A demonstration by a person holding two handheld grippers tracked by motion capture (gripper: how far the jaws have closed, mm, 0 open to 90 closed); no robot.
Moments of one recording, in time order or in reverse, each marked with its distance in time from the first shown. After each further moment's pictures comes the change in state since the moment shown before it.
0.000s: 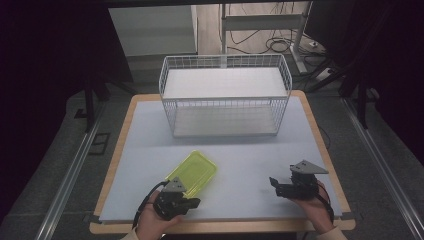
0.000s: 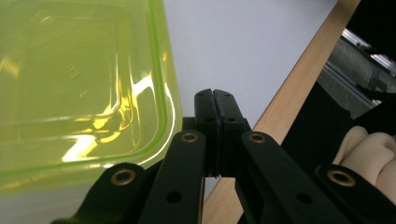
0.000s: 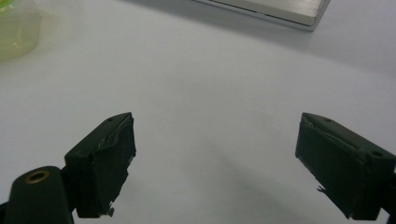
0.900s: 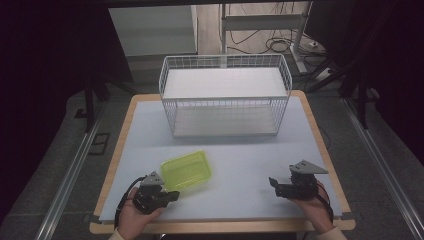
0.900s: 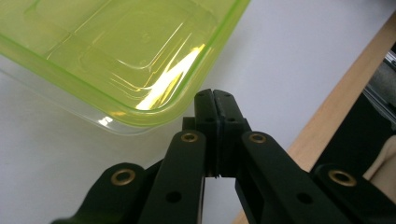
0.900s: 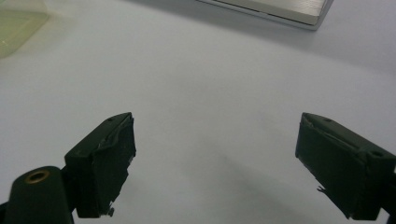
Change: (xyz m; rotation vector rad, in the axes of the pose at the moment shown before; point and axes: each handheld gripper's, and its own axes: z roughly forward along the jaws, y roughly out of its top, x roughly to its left) left arm 0.041 -0.019 -0.030 -0.023 0.102 -0.097; right arm 0.001 0.000 0.000 0.004 0.005 0.000
